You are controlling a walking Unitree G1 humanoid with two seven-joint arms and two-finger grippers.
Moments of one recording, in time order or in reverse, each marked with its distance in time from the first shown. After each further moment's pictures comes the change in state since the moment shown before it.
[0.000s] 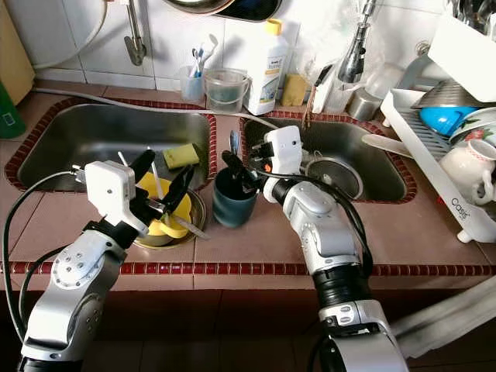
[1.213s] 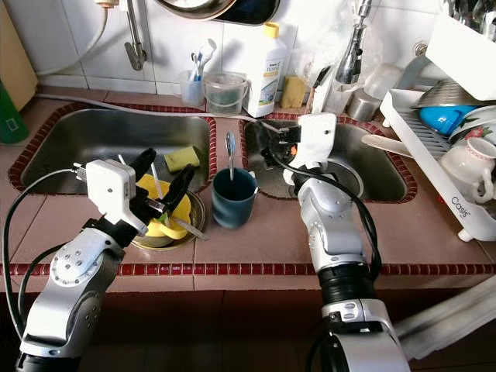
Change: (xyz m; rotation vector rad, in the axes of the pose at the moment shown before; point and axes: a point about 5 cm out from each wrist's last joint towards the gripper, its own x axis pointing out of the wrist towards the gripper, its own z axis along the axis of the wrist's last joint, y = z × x) left arm 0.001 0.003 0.000 0.020 0.005 -0.023; right arm -0.003 -0.014 0.021 -0.100 -0.199 -0.193
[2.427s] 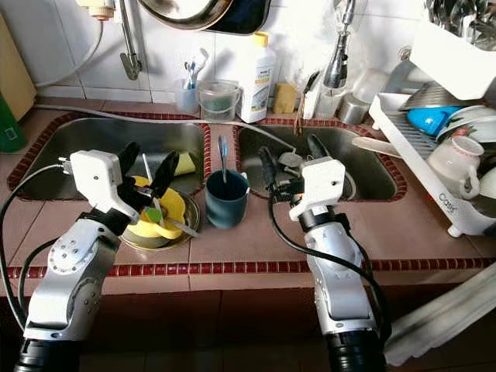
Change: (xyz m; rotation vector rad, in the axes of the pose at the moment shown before) left arm 0.010 0.014 -0.002 -0.052 -0.020 0.078; right arm -0.060 0.009 -0.009 -0.168 -0.167 -0.082
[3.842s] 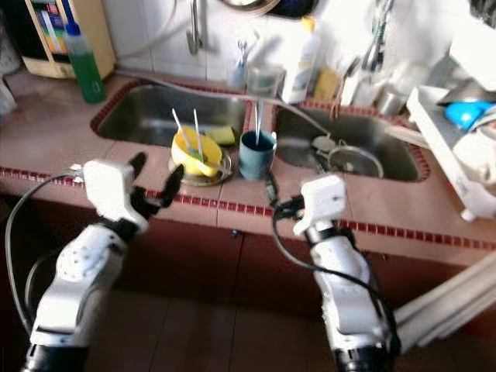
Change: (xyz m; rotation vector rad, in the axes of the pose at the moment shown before) left arm -0.003 -0.003 -0.011 0.035 0.049 0.023; right arm -0.023 -0.007 -0.010 -0.045 0.050 -0.010
